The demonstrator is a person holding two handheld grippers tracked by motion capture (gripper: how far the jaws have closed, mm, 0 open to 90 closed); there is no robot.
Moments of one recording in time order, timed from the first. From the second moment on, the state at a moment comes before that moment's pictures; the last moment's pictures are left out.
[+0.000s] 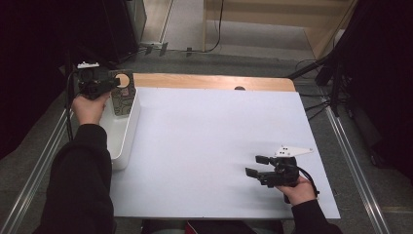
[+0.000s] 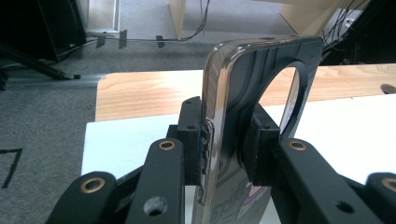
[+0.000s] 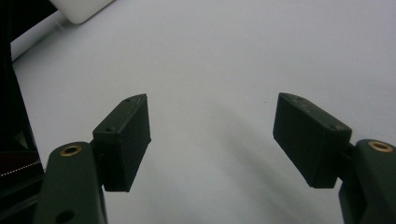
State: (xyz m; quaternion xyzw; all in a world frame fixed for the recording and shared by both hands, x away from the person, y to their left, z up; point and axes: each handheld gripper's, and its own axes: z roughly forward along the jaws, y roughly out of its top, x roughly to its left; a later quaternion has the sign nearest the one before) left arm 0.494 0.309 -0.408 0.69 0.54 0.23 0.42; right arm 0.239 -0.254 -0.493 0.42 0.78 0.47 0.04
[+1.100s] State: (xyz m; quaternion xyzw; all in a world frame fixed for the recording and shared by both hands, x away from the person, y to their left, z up) left arm 0.500 0.314 -0.410 0.69 0.56 0.20 0.41; right arm 0.239 -0.253 -0.493 0.42 0.78 0.47 0.04
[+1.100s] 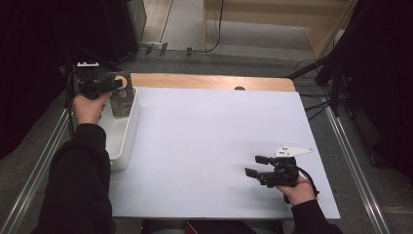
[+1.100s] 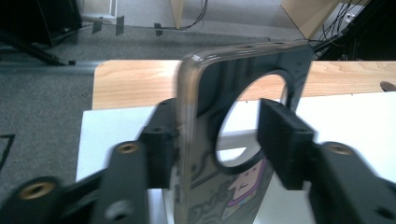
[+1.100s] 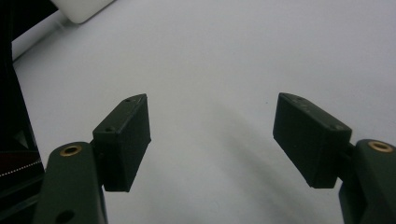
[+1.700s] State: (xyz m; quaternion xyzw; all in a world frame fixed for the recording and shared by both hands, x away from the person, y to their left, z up) left arm 0.498 0.315 -0.405 0.69 0.56 0.18 0.43; right arm 0.241 -0.252 -0.493 0.42 0.78 0.46 0.04
